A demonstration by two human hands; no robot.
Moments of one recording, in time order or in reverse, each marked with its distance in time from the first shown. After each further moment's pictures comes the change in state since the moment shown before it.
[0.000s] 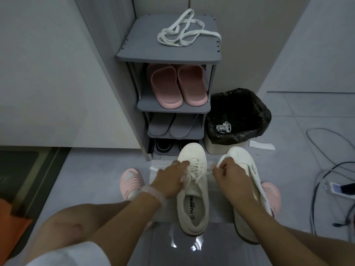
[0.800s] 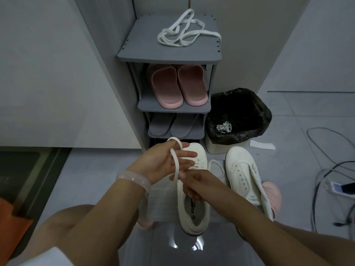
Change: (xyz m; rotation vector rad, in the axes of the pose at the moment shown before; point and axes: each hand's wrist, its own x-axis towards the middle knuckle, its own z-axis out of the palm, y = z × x) left_hand -0.027 0.020 -0.078 -1.582 -0.115 -0.211; right_hand -0.034 -0.062 -0.004 0.589 -0.687 -0.084
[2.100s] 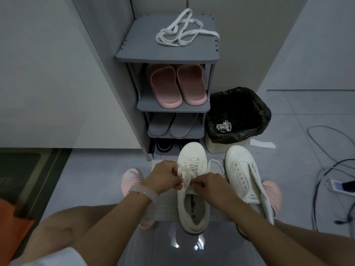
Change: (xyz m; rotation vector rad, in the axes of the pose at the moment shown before) left_hand 0.026 -0.055 -0.022 0.770 0.196 0.143; right_hand 0.013 0.043 -0.019 -0.757 0.196 0.019
